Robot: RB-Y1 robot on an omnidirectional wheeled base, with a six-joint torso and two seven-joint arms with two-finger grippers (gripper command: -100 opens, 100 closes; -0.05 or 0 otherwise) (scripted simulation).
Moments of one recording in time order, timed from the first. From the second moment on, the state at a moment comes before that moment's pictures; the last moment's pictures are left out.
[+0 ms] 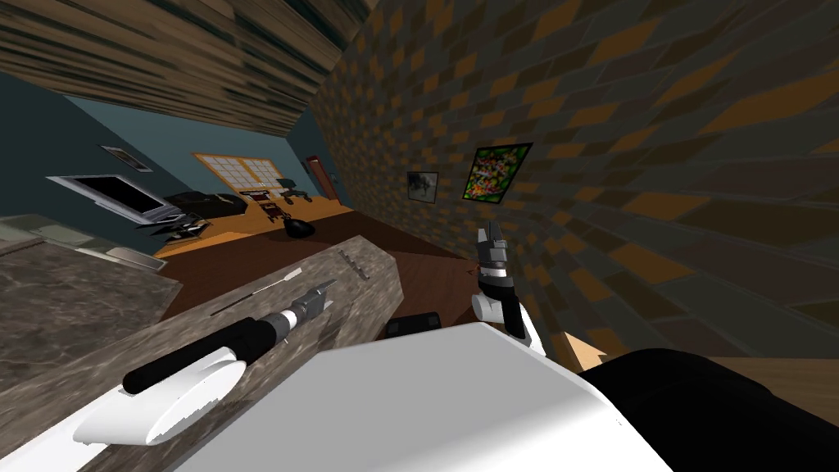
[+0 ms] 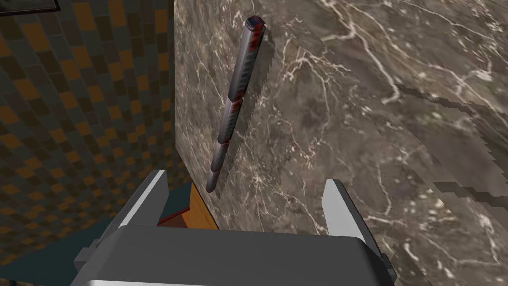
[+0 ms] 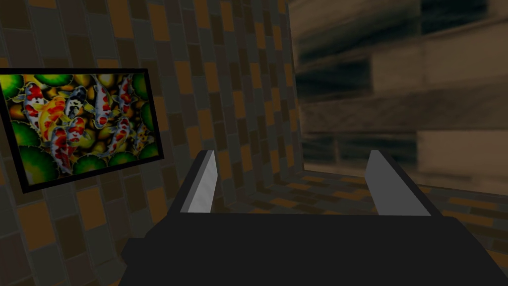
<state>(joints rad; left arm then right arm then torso) 0.79 0.91 0.22 -2.26 0.86 0.49 -0.10 0.52 -0.02 -0.06 -2.40 0.06 -0.43 0.14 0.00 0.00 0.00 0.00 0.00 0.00</state>
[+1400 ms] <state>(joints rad) 0.88 1.28 0.24 -2.13 1.14 0.77 -0.21 0.52 -0.02 -0.06 -2.40 0.06 -0.43 0.14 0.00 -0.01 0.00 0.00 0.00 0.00</state>
